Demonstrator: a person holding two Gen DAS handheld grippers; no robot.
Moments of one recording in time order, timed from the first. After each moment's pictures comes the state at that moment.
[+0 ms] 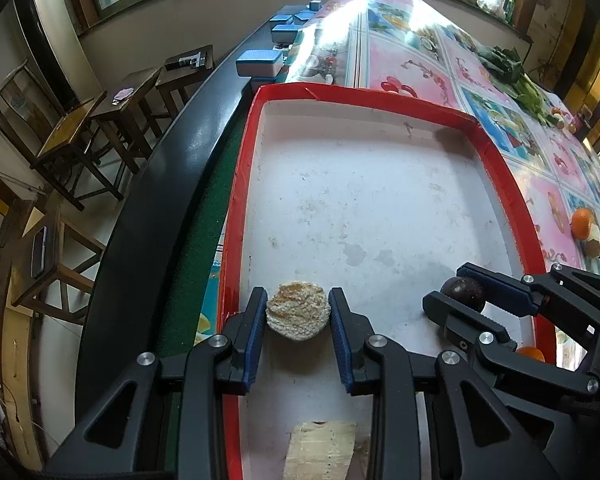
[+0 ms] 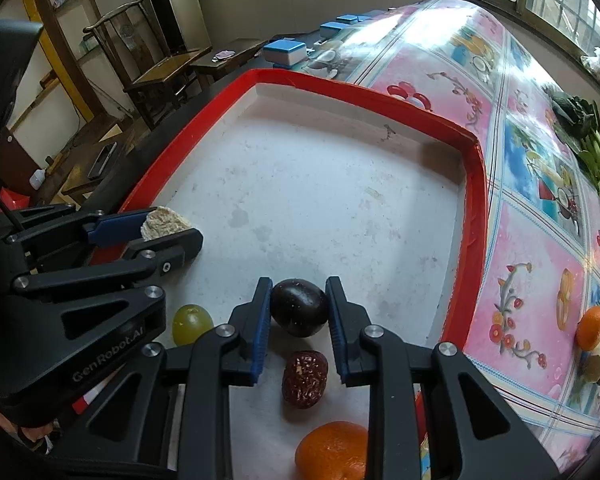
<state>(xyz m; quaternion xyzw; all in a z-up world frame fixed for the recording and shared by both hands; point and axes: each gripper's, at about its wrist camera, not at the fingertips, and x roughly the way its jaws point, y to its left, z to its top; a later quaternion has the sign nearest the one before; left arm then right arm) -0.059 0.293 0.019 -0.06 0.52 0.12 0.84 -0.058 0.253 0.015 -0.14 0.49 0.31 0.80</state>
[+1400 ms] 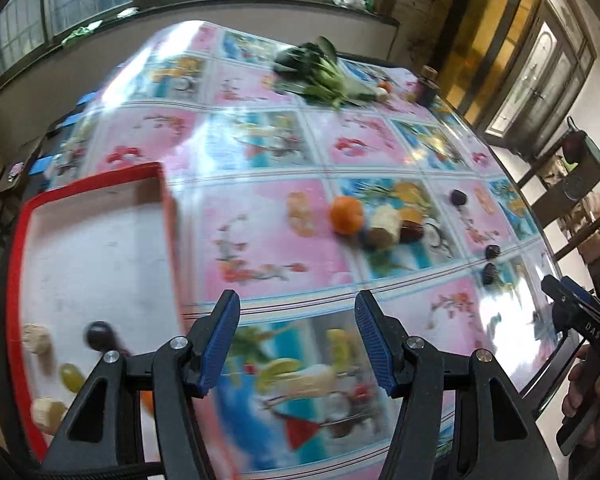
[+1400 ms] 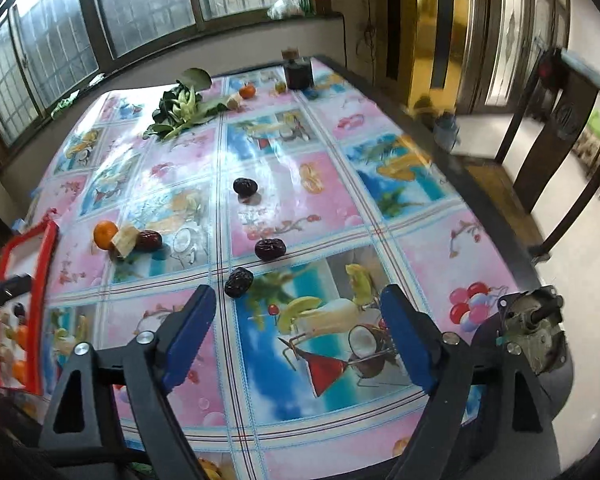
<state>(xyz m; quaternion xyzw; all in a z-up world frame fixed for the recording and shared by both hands) -0.039 0.081 0.071 -0.04 0.49 -0.08 0.87 -0.113 -0.189 0.074 0.09 0.44 -0.04 0.89</state>
